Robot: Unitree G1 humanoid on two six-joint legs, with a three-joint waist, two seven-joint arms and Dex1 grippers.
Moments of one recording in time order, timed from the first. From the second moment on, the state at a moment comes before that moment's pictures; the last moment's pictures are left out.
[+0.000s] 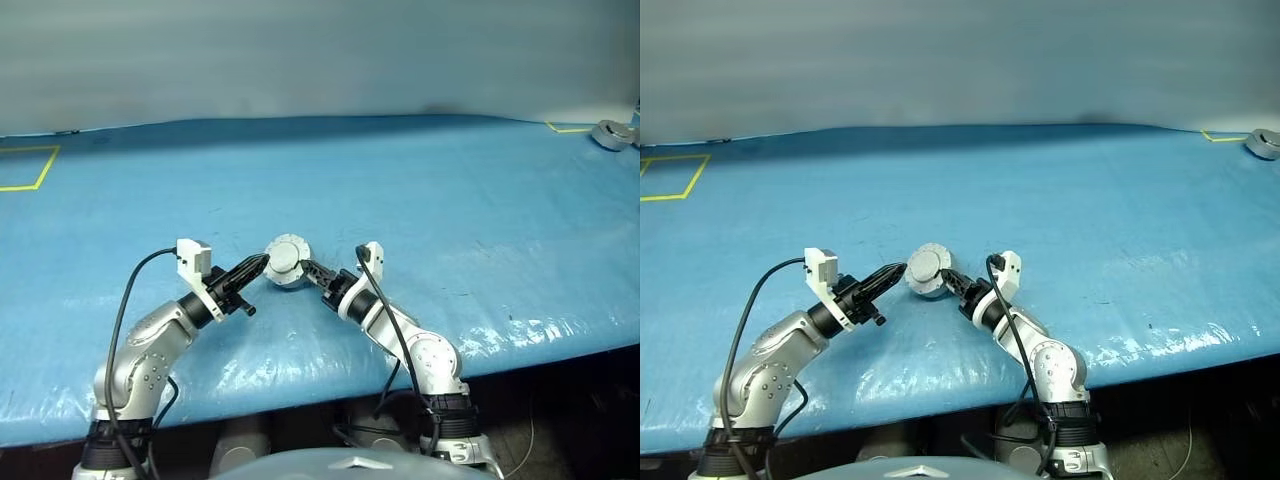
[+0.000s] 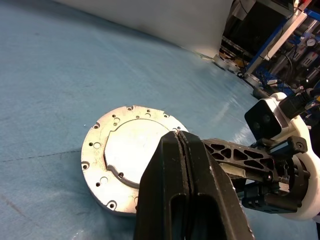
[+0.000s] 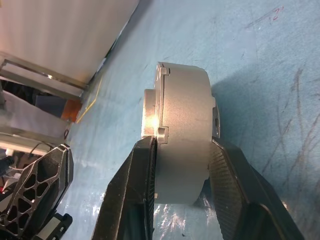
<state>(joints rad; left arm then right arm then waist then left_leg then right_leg) 0.02 0.33 0.09 -0.28 -0.67 0.51 -0.61 -0.12 0.06 0.04 -0.09 0.87 0.75 0.09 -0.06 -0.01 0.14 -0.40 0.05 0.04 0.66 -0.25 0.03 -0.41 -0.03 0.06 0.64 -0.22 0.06</state>
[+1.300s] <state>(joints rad) 0.03 0.34 0.18 -0.25 -0.82 0.56 -0.70 -0.06 0.08 -0.18 0.05 1.31 0.87 0.19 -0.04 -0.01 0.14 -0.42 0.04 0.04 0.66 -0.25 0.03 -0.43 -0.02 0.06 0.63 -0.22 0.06</state>
